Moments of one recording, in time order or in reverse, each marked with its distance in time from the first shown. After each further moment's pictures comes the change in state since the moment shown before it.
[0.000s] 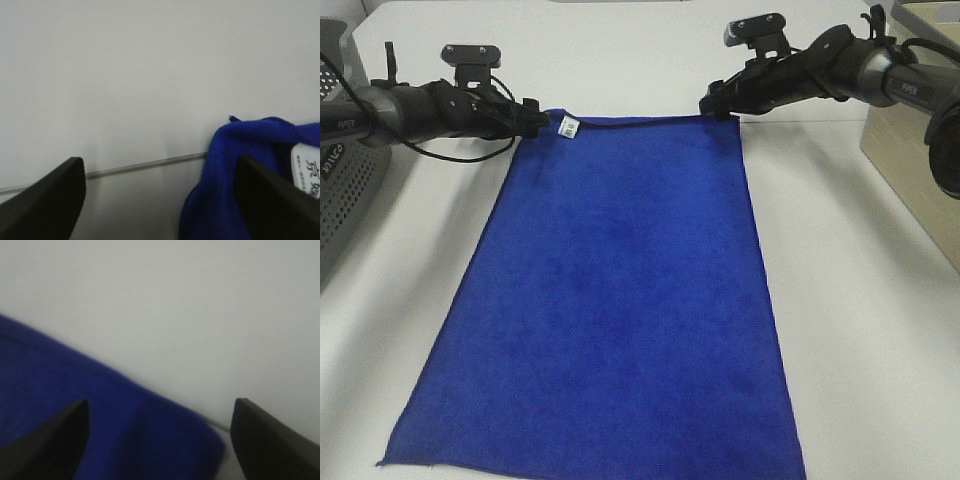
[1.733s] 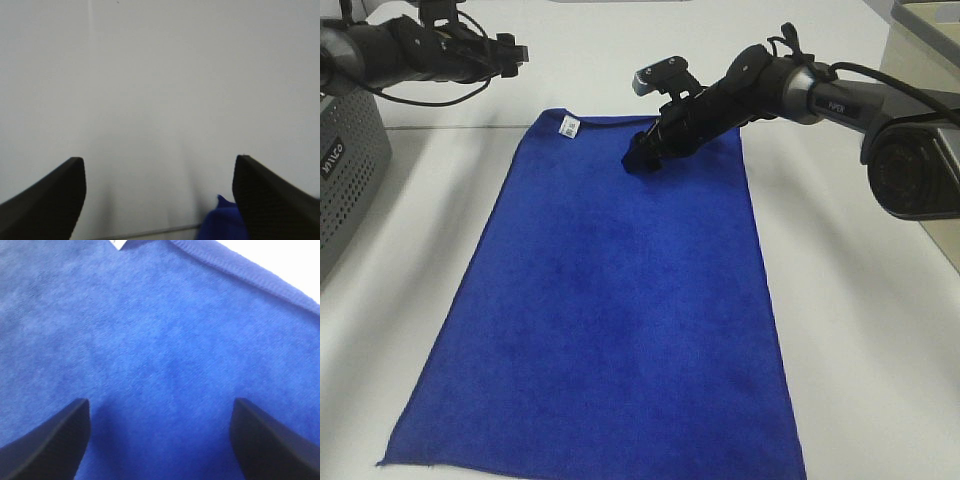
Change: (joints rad) left arm 0.032 -0.132 -0.025 -0.003 0.069 -0.079; right arm 0.169 0.012 0.017 -0.047 0.204 -0.032
